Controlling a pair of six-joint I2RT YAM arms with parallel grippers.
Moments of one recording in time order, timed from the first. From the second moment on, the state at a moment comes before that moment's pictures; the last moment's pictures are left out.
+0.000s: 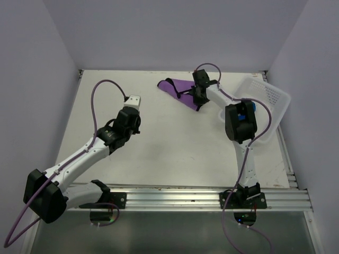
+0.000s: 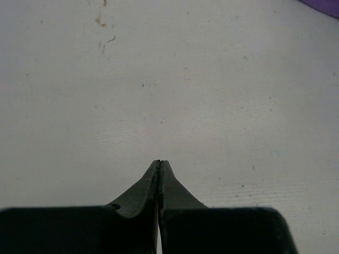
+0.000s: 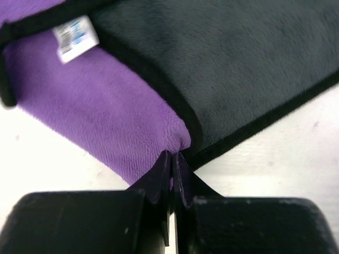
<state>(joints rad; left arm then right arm) -0.59 1.15 0.85 -0.37 -0.42 -0.26 0.34 2.32 1.90 -0.60 0.15 0.24</state>
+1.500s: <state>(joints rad) -0.57 1.25 0.78 -0.24 -0.24 -0.55 0.87 1.60 0.99 -0.32 -0.01 0.52</state>
